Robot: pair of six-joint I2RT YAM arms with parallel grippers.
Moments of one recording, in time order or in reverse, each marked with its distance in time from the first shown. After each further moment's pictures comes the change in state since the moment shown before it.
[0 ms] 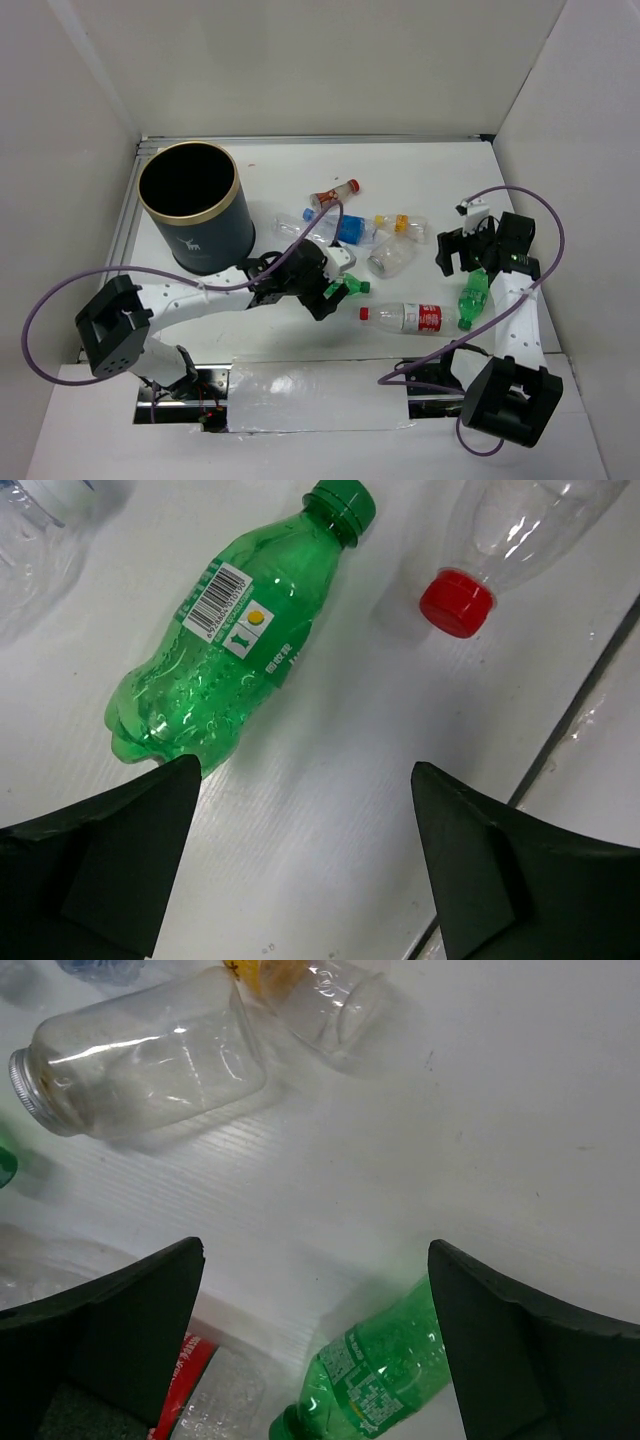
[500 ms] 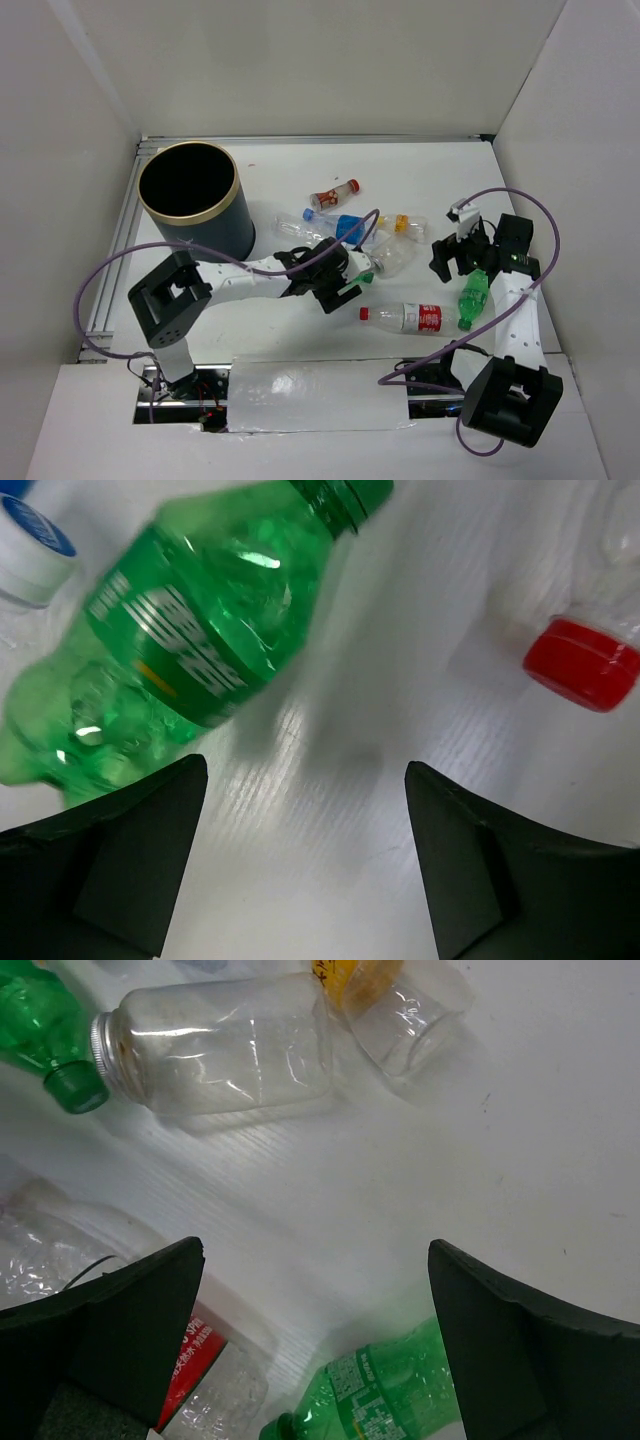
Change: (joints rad) left arm 0.007 0.288 0.149 0.023 -0.063 0.183; right arm 0.000 0.000 0.000 -0.059 -0.135 -0.161
